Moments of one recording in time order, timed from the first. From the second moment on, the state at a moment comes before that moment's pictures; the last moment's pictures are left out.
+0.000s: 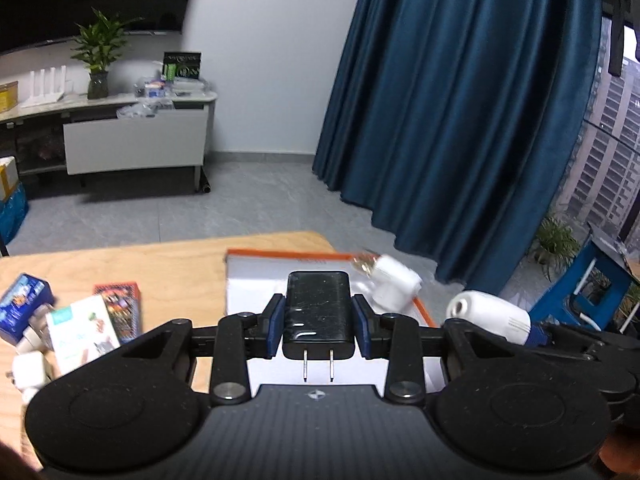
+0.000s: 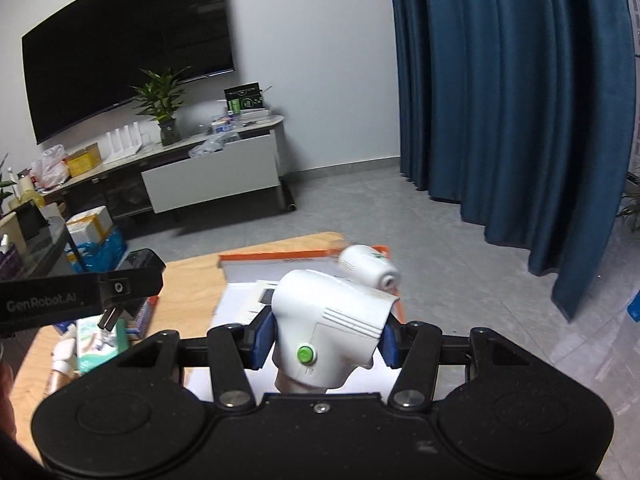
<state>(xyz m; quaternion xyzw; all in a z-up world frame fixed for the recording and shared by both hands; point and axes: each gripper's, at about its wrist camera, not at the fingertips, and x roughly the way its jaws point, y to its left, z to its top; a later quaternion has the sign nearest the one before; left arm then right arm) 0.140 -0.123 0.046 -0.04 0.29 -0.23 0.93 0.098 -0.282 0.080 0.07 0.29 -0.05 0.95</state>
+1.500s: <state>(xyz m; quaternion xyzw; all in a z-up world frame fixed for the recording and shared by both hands) 0.137 -0.131 0.028 -0.04 0.33 -0.21 0.92 0.112 -0.281 0.062 0.06 0.32 -0.03 0.95</state>
